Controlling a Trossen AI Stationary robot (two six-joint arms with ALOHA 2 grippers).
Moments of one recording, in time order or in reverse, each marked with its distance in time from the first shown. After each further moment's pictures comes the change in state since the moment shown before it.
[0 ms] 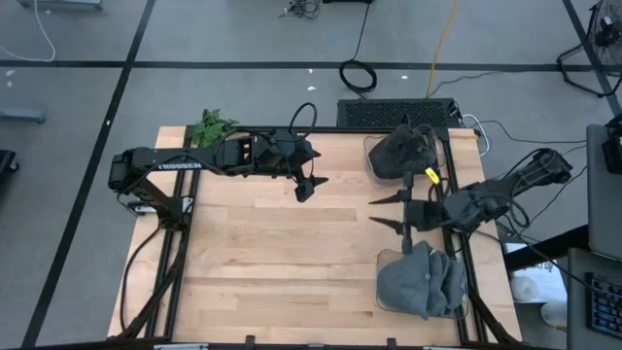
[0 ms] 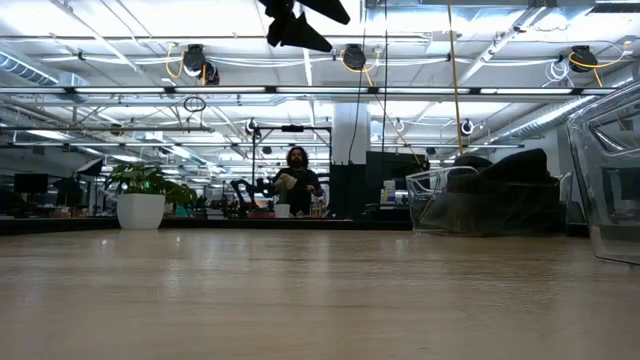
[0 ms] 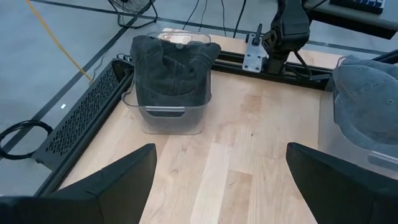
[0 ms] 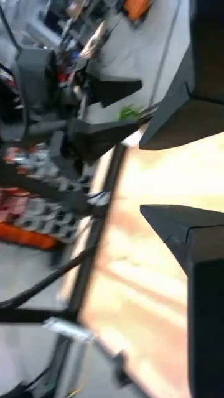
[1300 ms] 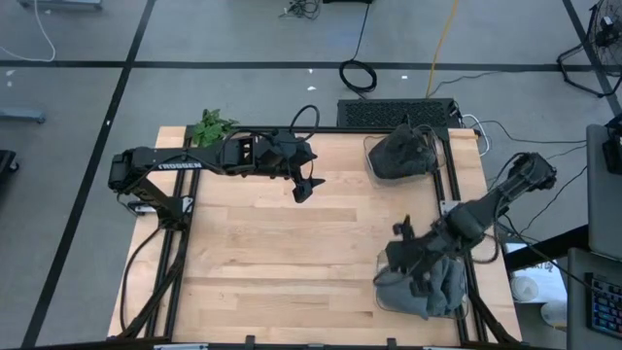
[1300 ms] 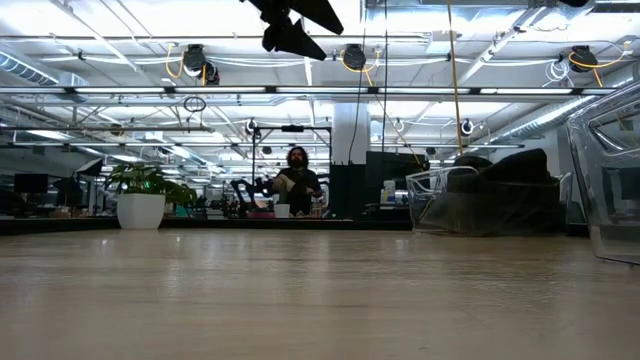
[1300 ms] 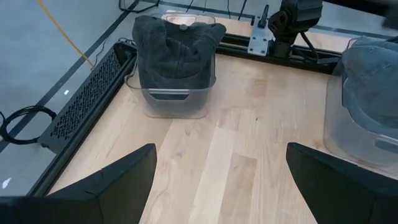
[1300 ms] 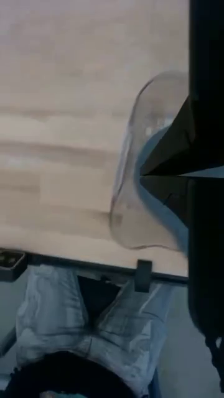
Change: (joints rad) left arm 0.004 0.001 0.000 -0.063 -0.006 -0.008; right arm 0.128 0.342 0.310 -0.796 -0.538 0.738
